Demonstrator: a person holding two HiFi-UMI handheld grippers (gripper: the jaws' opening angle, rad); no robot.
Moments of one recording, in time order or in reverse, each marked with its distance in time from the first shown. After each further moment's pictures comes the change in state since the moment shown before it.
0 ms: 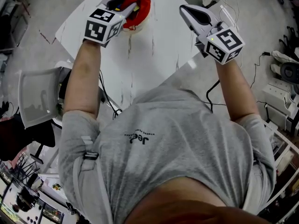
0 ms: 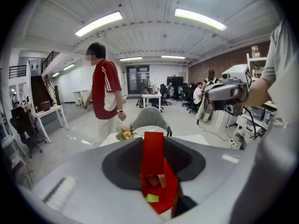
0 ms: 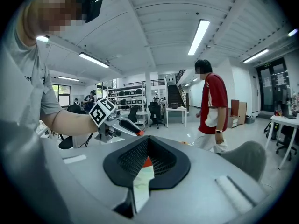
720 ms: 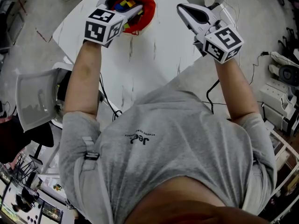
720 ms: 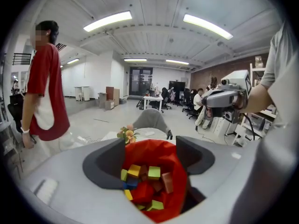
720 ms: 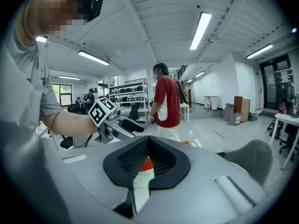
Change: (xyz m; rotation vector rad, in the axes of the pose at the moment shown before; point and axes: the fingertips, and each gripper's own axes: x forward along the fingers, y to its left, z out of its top) left arm 0.020 0.027 -0.009 -0.084 -0.038 -0.028; right arm 0.046 -0.012 -0.009 0.005 0.044 0.028
